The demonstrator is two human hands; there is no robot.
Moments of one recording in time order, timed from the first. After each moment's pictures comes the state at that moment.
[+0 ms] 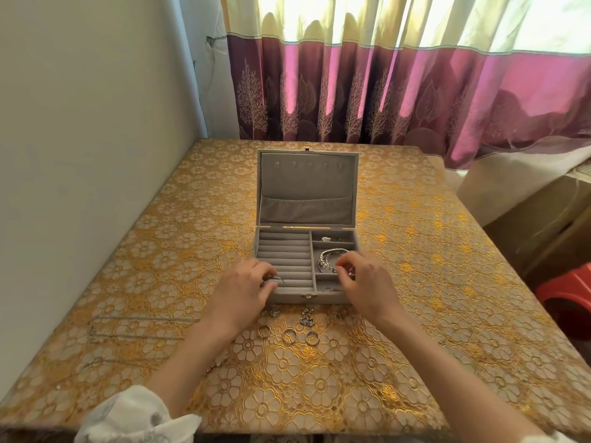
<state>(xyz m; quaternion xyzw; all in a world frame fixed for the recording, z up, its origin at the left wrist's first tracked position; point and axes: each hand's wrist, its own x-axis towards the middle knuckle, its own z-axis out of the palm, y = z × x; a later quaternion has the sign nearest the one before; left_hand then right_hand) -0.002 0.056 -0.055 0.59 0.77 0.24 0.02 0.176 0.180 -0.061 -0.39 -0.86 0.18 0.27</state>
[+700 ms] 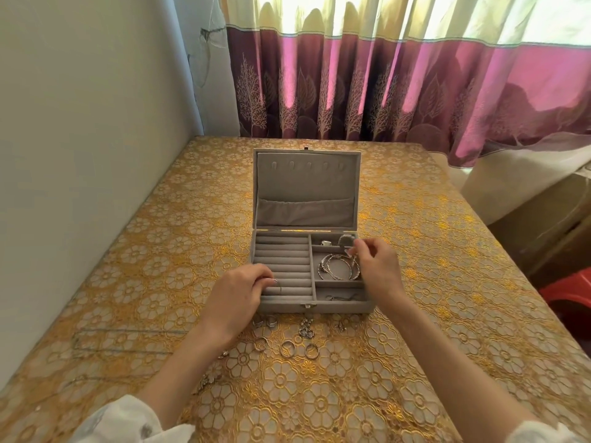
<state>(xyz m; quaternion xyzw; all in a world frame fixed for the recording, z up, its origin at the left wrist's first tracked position) -0.009 0.067 -0.059 0.58 0.75 0.32 0.03 0.162 0.210 -0.049 -0.48 -0.65 0.45 0.37</state>
